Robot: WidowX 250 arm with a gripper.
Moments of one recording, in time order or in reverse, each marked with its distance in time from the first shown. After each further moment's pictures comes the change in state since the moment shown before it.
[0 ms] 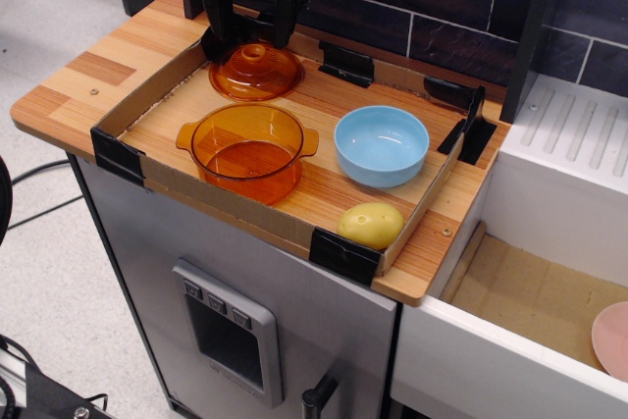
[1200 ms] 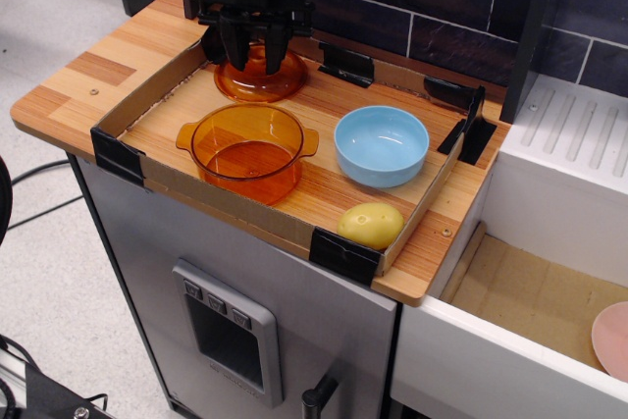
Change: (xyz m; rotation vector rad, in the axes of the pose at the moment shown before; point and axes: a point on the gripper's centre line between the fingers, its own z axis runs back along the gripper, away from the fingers) arm -0.009 -0.007 -0.026 -0.017 0.013 0.022
